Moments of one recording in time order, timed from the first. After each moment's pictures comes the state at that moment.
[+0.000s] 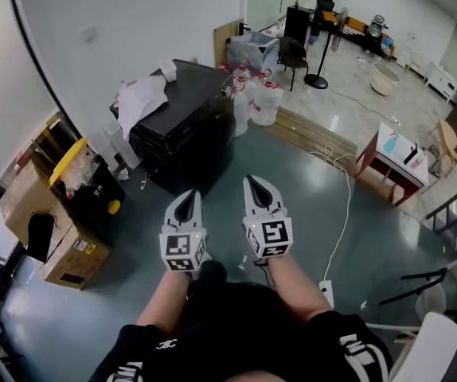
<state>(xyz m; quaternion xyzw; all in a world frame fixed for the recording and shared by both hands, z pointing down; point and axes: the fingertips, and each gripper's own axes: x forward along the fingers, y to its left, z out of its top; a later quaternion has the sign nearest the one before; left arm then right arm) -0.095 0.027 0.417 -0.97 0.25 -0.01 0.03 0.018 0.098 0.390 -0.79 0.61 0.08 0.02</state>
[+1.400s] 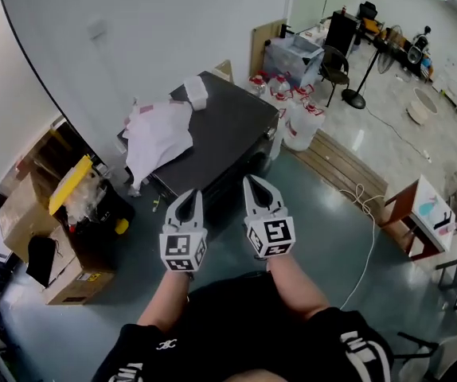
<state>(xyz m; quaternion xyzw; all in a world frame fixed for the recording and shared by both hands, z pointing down) 0.062 -0.359 0.417 -0.95 0.32 -0.02 -0.01 0.182 -0.311 0.395 -0.73 0.68 0.04 0.03</state>
